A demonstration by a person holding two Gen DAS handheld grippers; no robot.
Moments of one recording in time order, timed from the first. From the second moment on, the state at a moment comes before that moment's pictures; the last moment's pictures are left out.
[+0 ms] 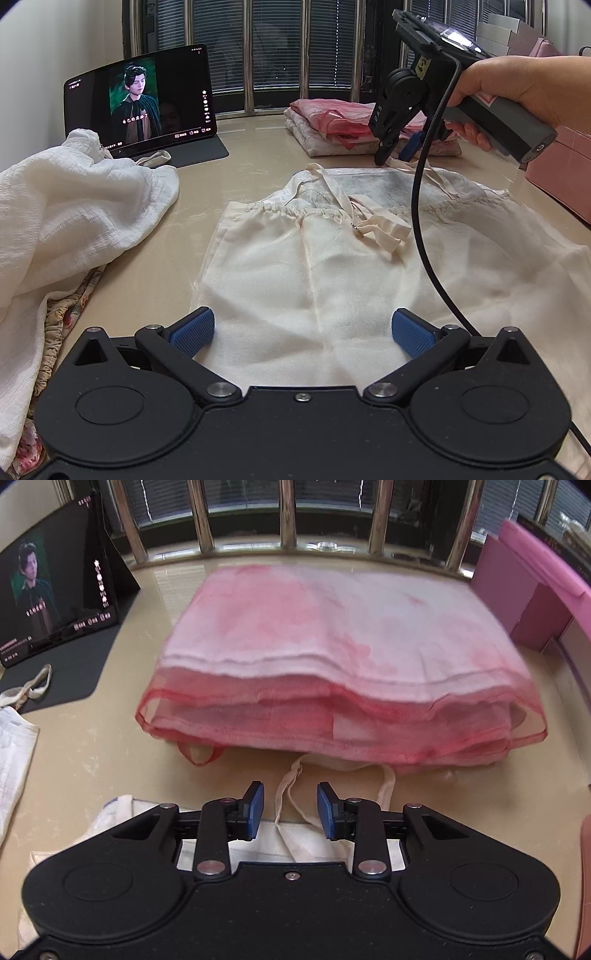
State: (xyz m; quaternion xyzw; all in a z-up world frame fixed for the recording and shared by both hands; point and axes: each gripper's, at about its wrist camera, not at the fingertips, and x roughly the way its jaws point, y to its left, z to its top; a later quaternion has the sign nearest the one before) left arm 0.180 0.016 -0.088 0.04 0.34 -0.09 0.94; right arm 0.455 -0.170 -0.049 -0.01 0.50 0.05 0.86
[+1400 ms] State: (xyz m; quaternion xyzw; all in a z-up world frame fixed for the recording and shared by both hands) left arm 0.181 0.016 -0.088 0.04 0.34 -0.09 0.94; right arm 0.189 -0.241 0.008 0.19 0.47 0.16 0.85
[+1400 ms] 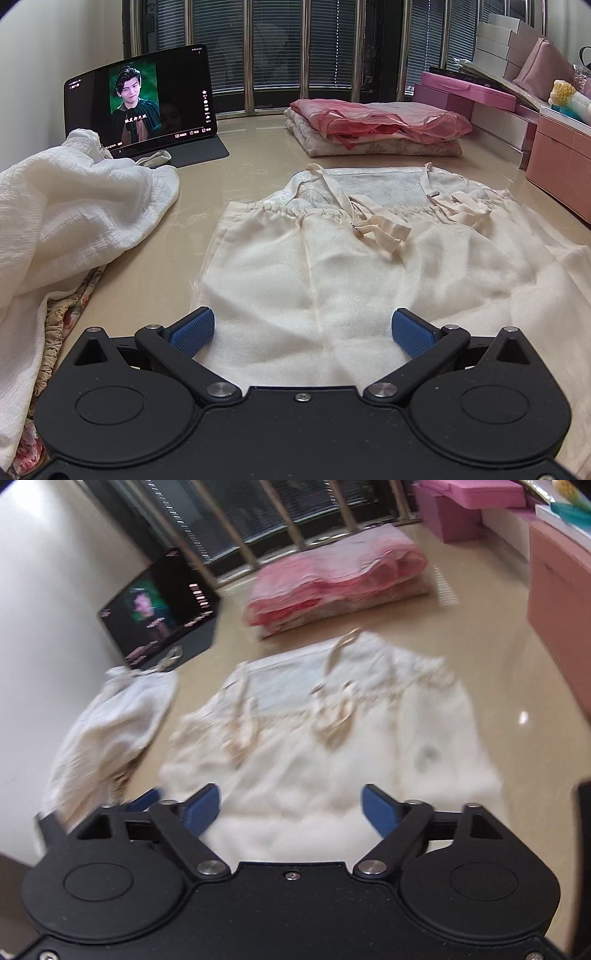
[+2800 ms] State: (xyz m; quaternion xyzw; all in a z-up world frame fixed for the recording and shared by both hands) left arm 0.171 0.024 -0.067 0.02 0.33 -0.10 0.94; right arm 0.043 -0.211 -0.003 0.27 0.36 0.15 0.88
